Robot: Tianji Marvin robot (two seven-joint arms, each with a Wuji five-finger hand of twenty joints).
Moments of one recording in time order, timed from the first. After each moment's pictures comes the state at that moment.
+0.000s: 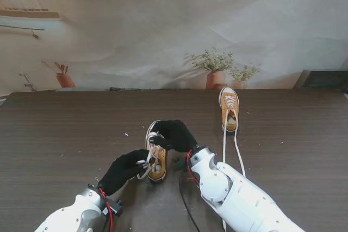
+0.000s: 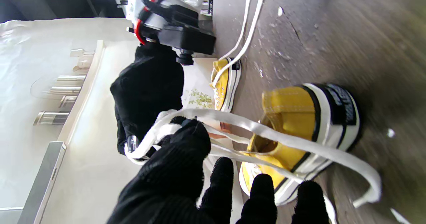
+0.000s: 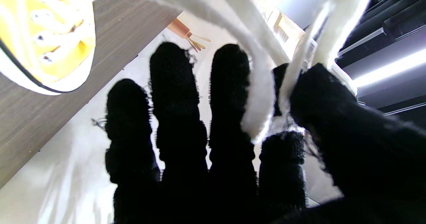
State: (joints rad) left arm 1.92 -1.13 -1.31 -1.71 -0.23 -0.24 -0.16; right arm -1.31 -1.30 0.75 -1.24 -0.33 -0.48 -0.43; left_hand 1.24 -0.22 0.24 -0.02 0.57 0.01 0.79 0.61 0.31 0.20 0.27 0.47 0.14 0.26 0.18 0.53 -0.04 0.35 0.24 0.87; right_hand 0.49 -0.74 1.21 -0.32 0.97 -0.18 1.05 0.22 1.41 0.03 0.63 0.30 1.28 0.19 0.87 0.43 0.77 0.42 1.25 0.43
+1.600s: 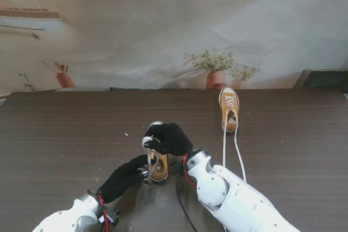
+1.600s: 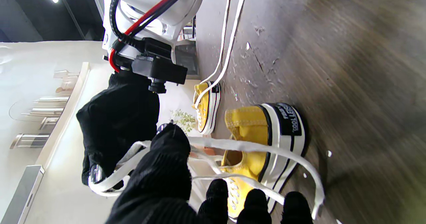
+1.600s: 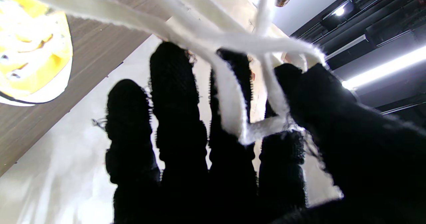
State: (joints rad) left arm 1.95 -1.11 -1.33 -1.72 -0.20 -0.21 -0.25; right arm -1.32 -1.31 0.73 -1.26 -0.35 -0.50 -0.45; left_hand 1.20 -0.09 0.02 0.00 0.51 0.00 0.32 0.30 0.15 0.14 0.13 0.37 0.03 0.17 0.07 0.48 -0.08 0.19 0.15 0.66; right_hand 0.49 -0.74 1.21 -0.32 0.97 -0.18 1.05 0.22 1.41 0.03 0.63 0.30 1.28 0.19 0.86 0.43 0.77 0.42 1.25 0.43
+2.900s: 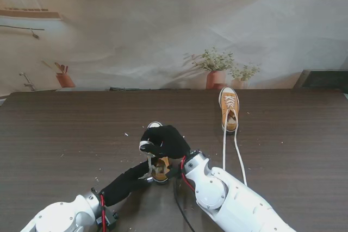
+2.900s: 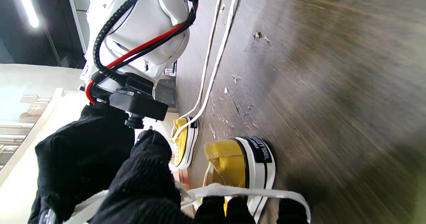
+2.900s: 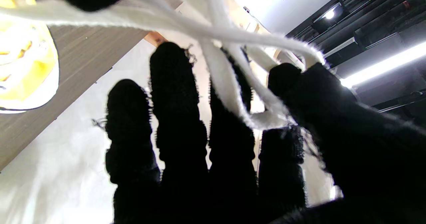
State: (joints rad) left arm 1.94 -1.08 -1.36 -1.77 -0.21 -0.02 -0.43; right arm -1.34 -1.30 0.72 -1.30 -0.36 -0.51 -0.44; left_hand 1.07 -0.03 0.00 0.00 0.19 0.00 -0.01 0.05 0.12 0.12 0.04 0.37 0.00 -0.02 0.02 0.36 -0.07 0.17 0.13 0.56; right_hand 0.49 -0.74 1.22 -0.32 0.97 -0.17 1.05 0.22 1.41 0.03 0.63 0.31 1.28 0.19 0.86 0.43 0.77 0.42 1.25 0.43
